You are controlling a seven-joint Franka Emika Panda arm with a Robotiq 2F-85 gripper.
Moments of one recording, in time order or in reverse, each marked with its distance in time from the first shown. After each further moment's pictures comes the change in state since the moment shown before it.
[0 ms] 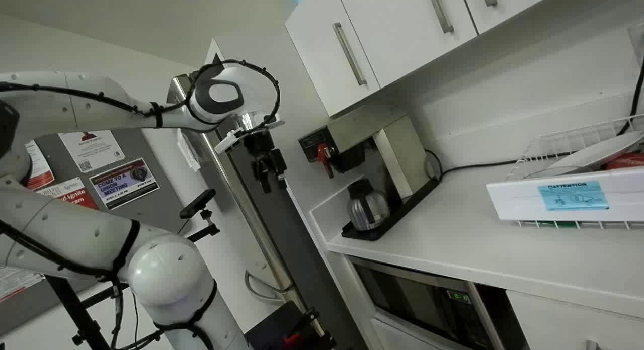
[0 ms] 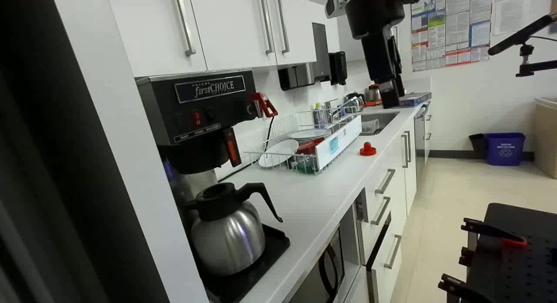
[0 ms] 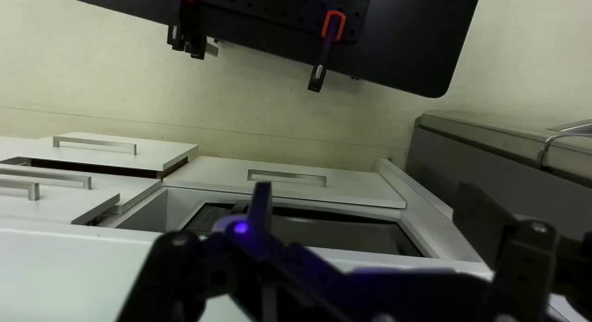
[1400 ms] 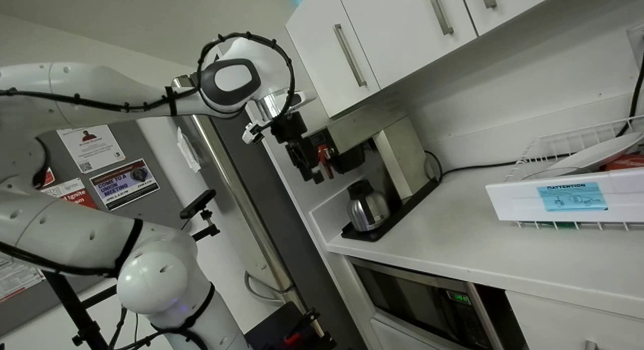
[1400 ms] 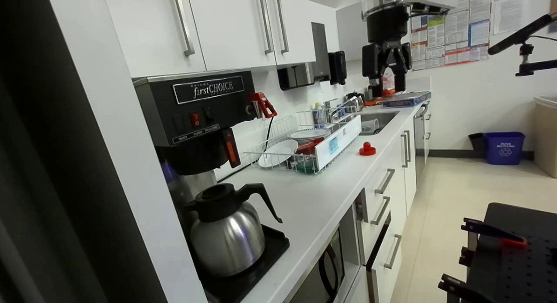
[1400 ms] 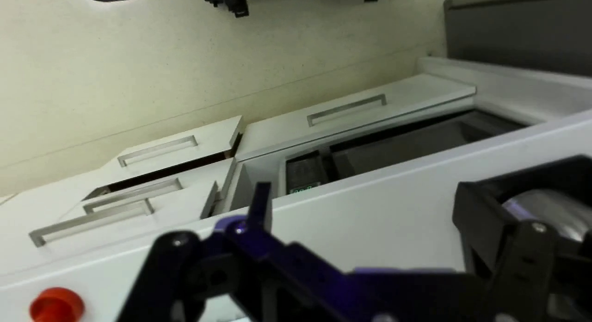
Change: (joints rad) arm -0.230 -0.005 -0.217 -0.052 -0.099 0.210 0.023
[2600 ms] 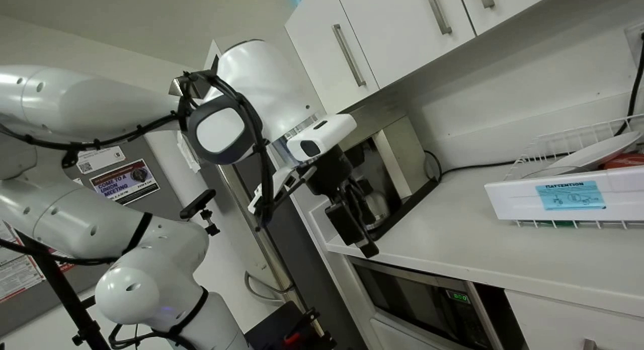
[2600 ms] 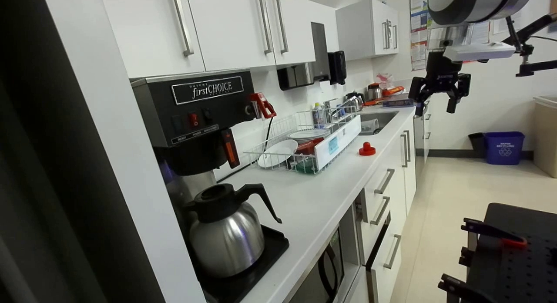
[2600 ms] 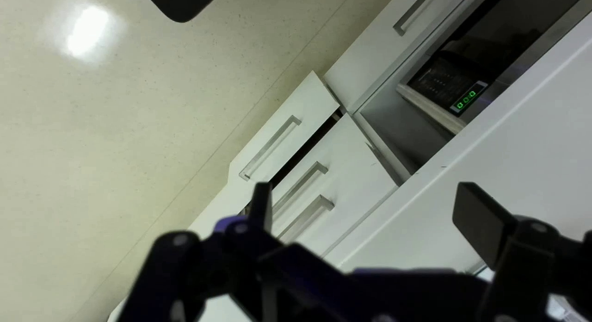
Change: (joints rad) arm -0.359 0.101 -0.254 -0.188 -0.093 0.437 0.020
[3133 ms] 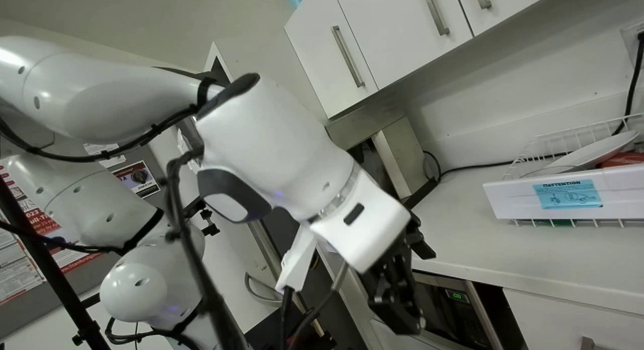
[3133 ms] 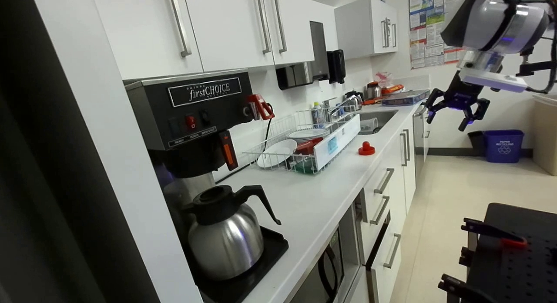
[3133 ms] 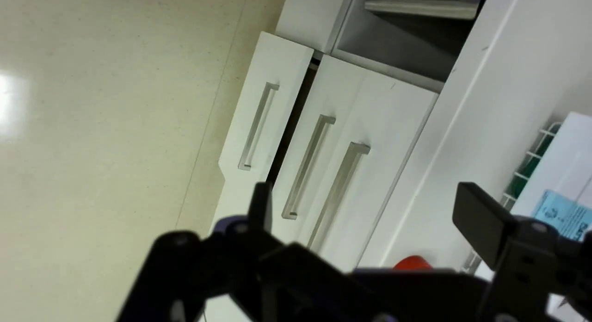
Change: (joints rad) arm 0.112 0.281 -0.374 0.065 0.437 0.264 -0.269
